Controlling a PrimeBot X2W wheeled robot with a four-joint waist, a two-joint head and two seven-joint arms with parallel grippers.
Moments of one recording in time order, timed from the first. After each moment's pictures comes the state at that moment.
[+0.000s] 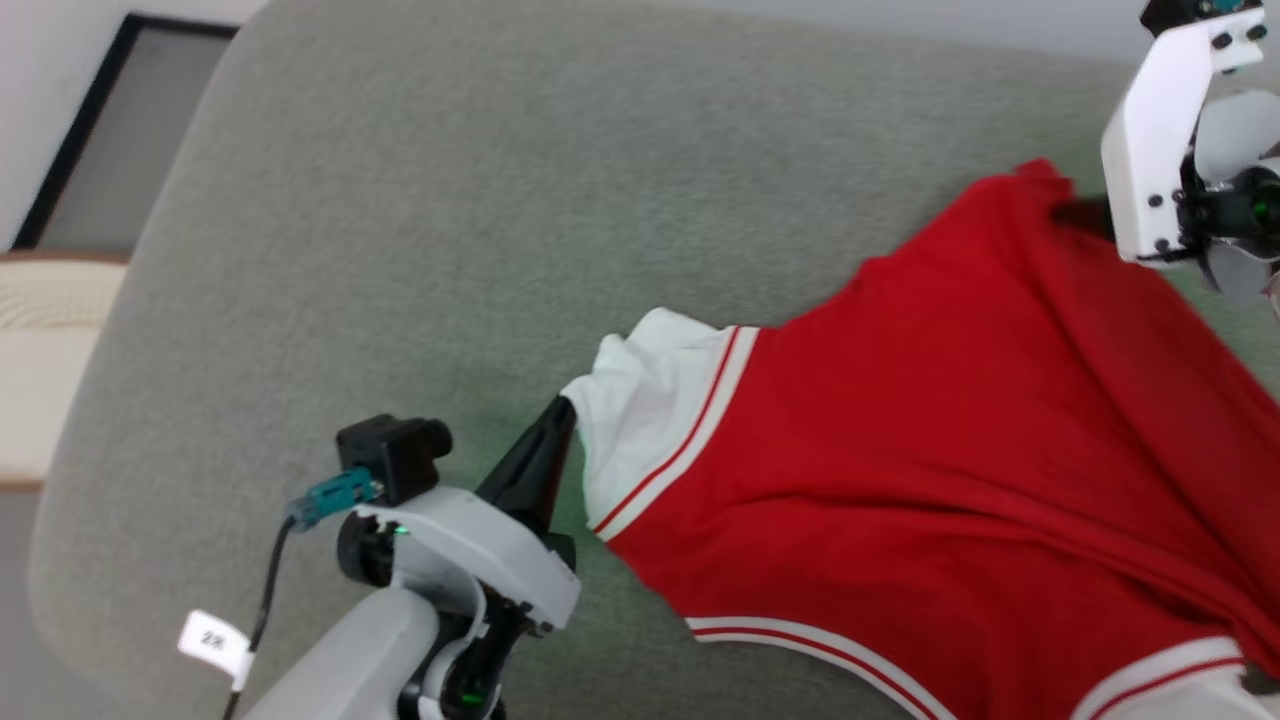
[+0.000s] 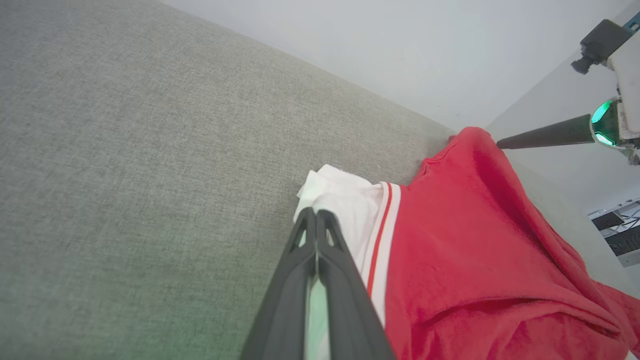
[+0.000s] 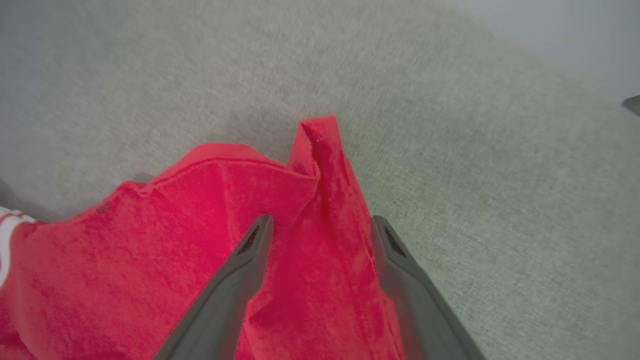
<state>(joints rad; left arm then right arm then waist) -0.43 0.39 -0.67 0.14 -0.98 0.13 -0.17 -1.20 -0.40 0.55 0.84 0.67 0.13 0.92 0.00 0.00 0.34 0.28</state>
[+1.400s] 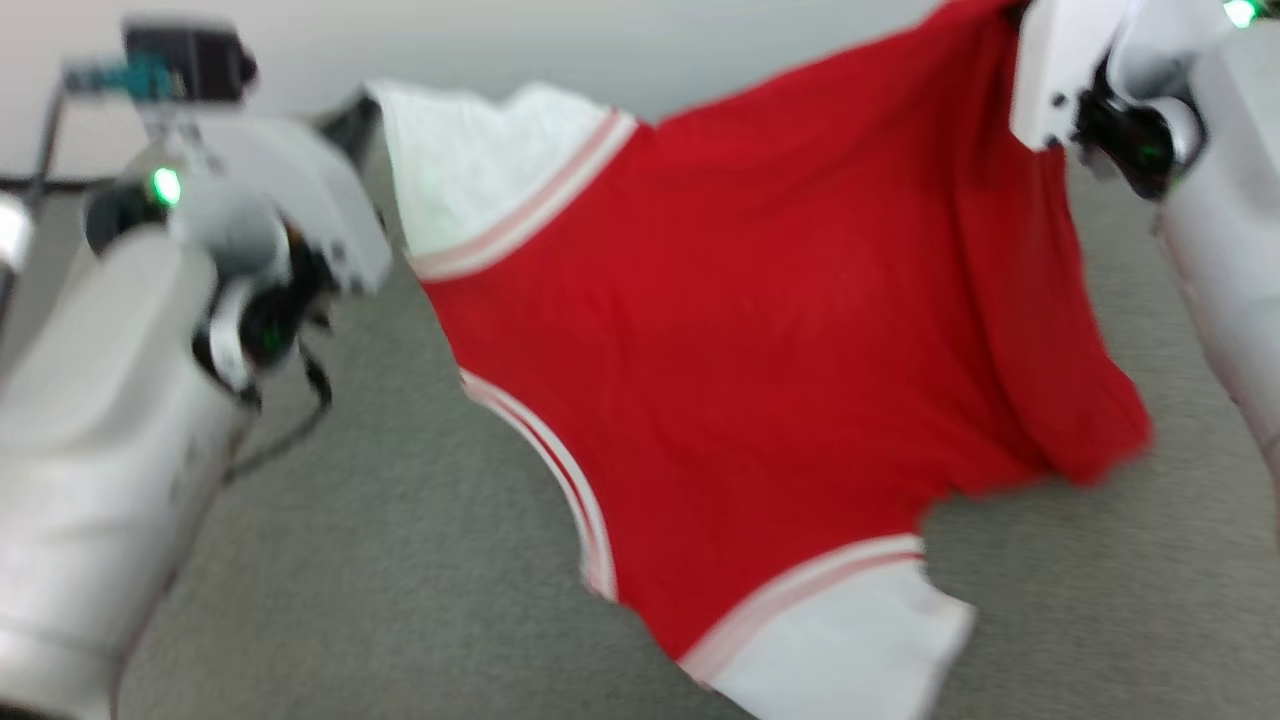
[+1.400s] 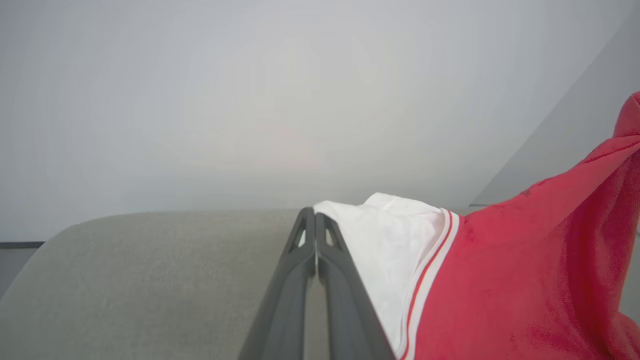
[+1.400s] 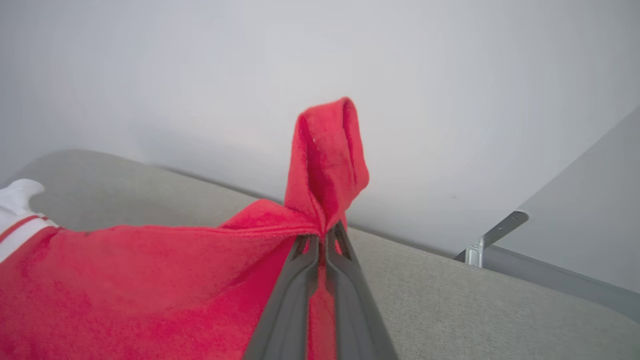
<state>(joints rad) -0.98 0.52 -0.63 0.49 -0.97 0.07 0.18 -1.39 -0.19 0.53 1.19 0.59 0.13 0.31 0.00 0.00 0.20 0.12</state>
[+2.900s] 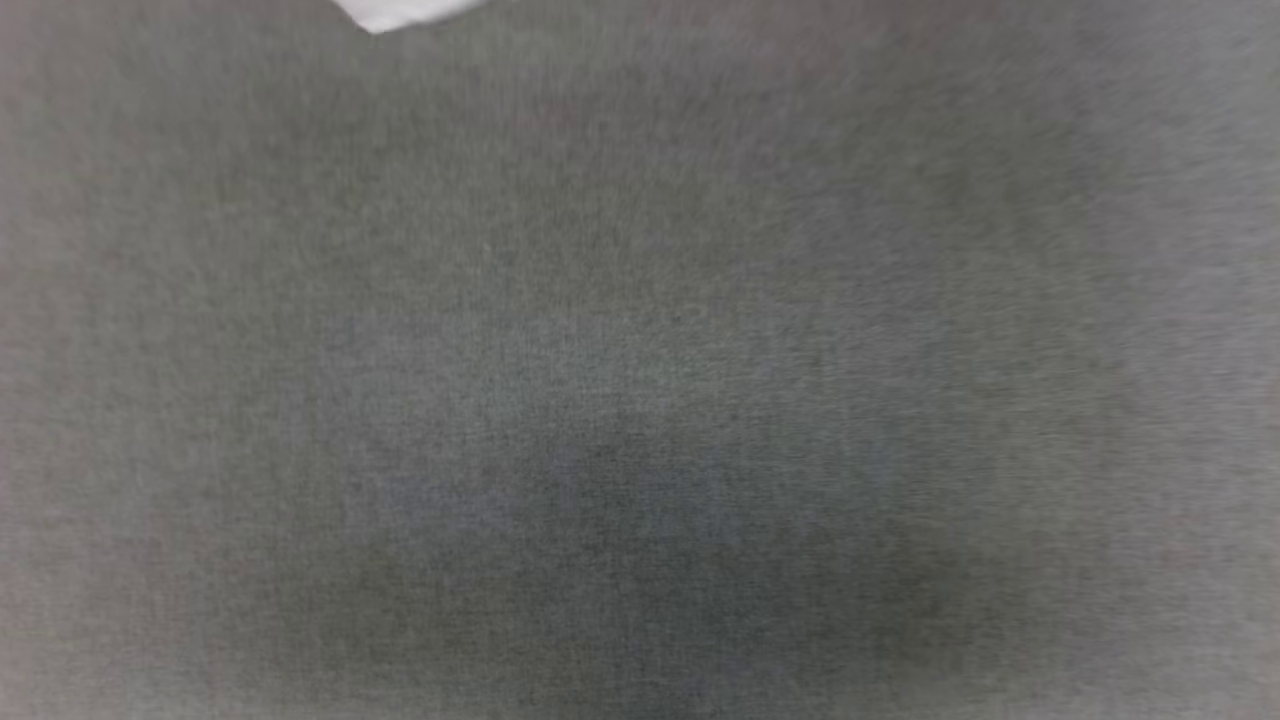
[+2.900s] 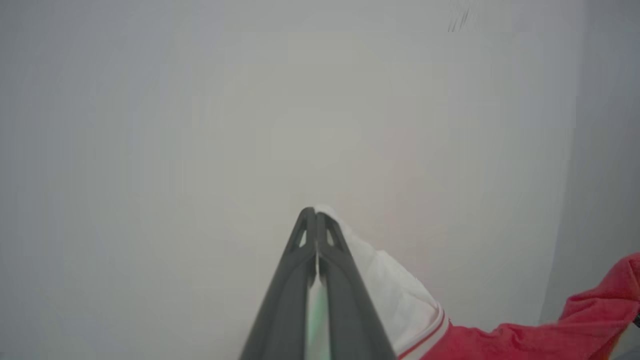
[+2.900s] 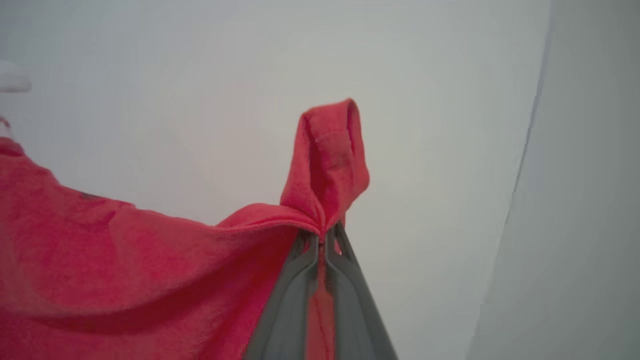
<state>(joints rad) -2.22 0.23 -0.70 1.19 -0.77 -0.06 -0.02 -1.83 -0.08 -0.21 1.15 -0.16 0.13 -0.26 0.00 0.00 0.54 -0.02</state>
